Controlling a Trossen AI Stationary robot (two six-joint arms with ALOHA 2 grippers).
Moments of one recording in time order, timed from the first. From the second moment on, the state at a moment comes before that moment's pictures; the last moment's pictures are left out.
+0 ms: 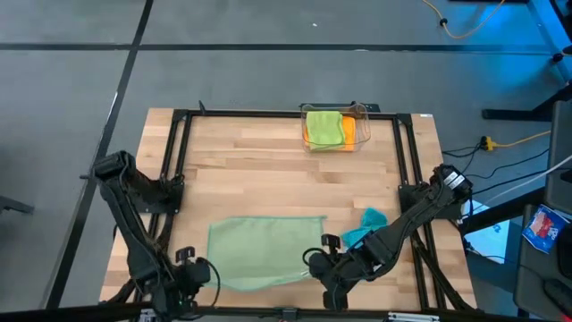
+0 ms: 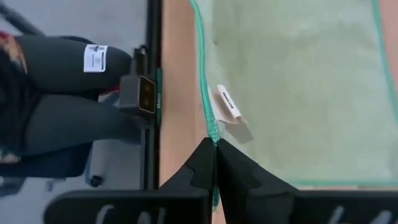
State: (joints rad) left arm -1.09 1.63 1.23 -0.88 -0.25 -1.36; right arm 0.67 1.84 1.61 -0.77 0.19 0.69
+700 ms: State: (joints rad) left arm -1.00 1.70 1.23 -1.01 -0.34 -1.33; right arm 0.60 1.84 1.49 -0.69 0.30 0.83
